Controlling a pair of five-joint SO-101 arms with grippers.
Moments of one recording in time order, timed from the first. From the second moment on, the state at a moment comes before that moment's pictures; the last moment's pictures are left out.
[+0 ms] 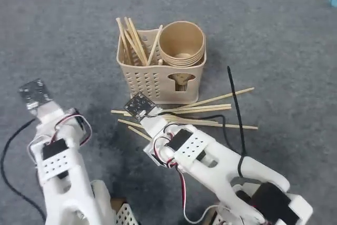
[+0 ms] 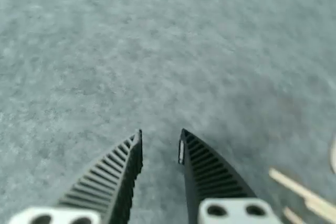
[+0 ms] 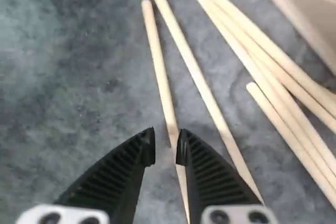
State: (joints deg) left arm -32.7 -48.2 77.6 34.2 5.7; right arm -53.4 -15.1 51.7 39.0 -1.8
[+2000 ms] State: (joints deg) left arm -33.1 -35.8 70.5 37.8 6.0; right arm -55.8 8.1 35.4 28.3 -1.8
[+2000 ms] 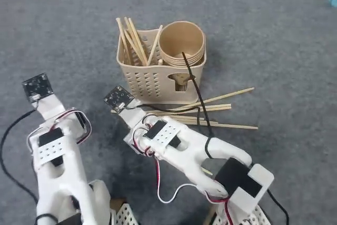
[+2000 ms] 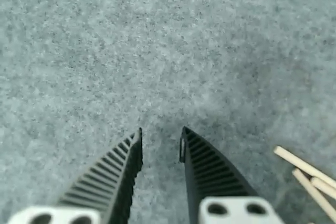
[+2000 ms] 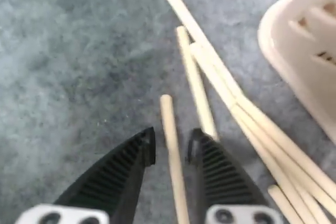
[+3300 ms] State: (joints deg) left arm -35.1 -35.8 70.5 35.6 5.7; right arm -62.8 -16.5 35.5 61.6 -1.7
